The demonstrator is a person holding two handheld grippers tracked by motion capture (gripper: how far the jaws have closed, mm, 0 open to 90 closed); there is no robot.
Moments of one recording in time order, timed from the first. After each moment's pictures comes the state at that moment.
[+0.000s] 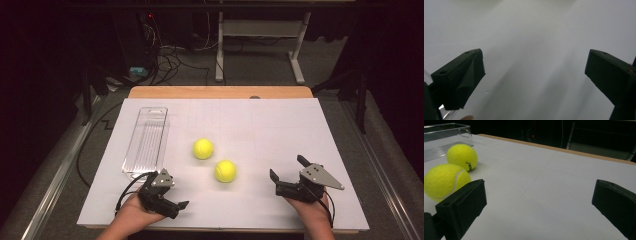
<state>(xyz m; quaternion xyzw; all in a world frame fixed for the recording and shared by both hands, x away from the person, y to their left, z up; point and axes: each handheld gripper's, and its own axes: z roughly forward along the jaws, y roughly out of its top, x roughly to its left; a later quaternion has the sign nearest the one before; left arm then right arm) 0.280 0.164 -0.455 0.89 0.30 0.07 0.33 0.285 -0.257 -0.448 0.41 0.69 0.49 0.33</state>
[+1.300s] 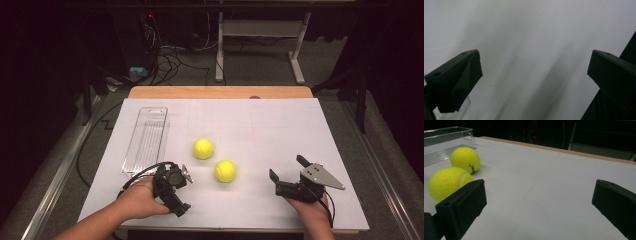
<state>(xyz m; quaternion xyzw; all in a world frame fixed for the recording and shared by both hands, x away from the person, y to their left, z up) 0.303 0.120 -0.422 0.96 0.24 0.03 0.12 0.284 -0.256 -0.447 0.42 0.69 0.50 0.32</state>
